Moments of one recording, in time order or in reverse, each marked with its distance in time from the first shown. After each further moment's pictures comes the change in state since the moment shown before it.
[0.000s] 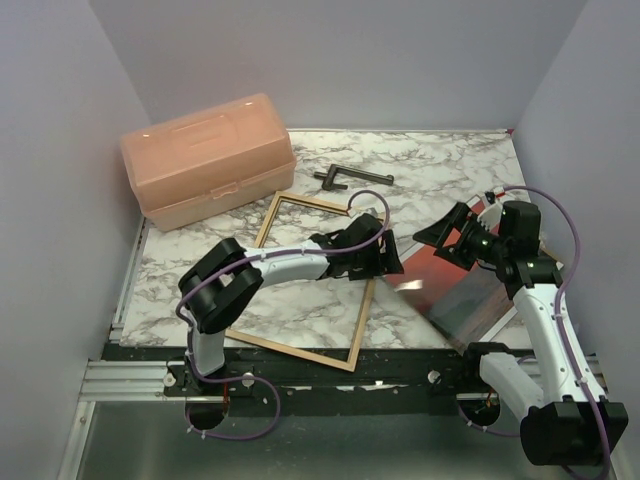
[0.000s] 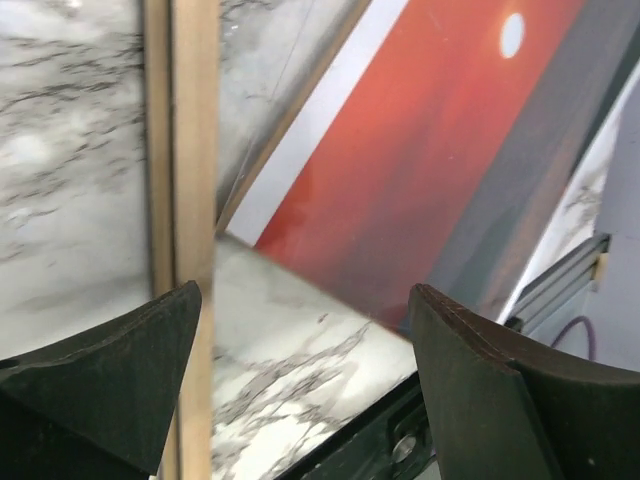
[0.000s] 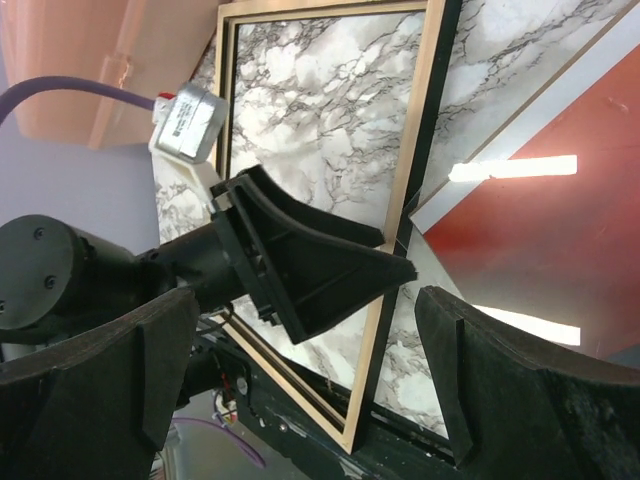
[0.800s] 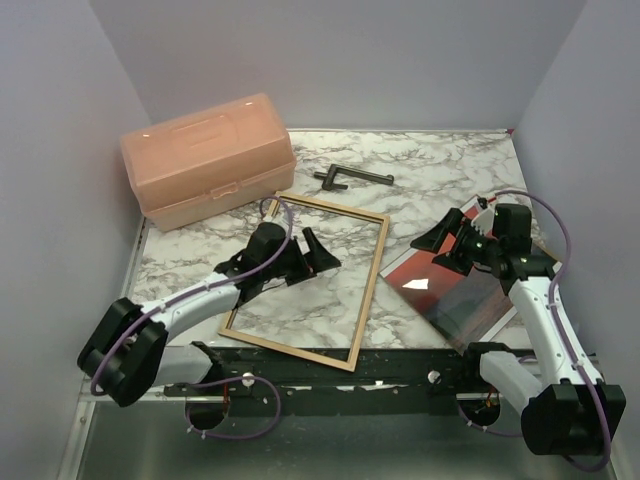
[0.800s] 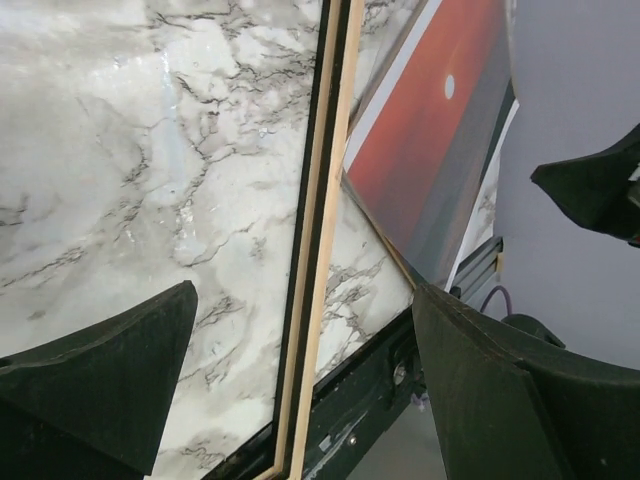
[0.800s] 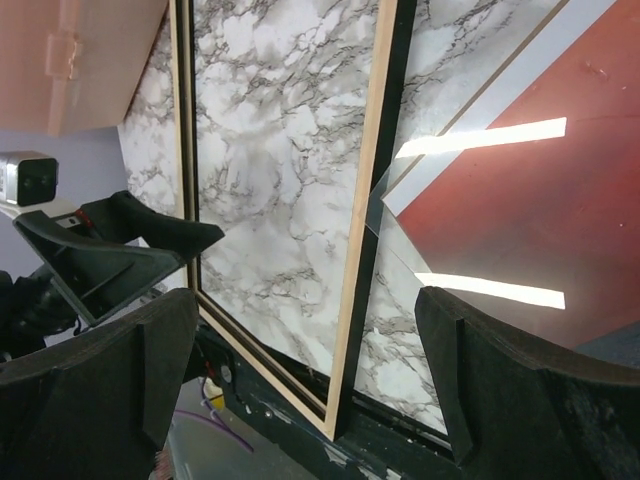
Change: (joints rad) left arm 0.287 -0.599 -0.606 0.211 0.193 0.039; right arm 0.000 0.058 -0.040 -0.003 0.003 -0.039
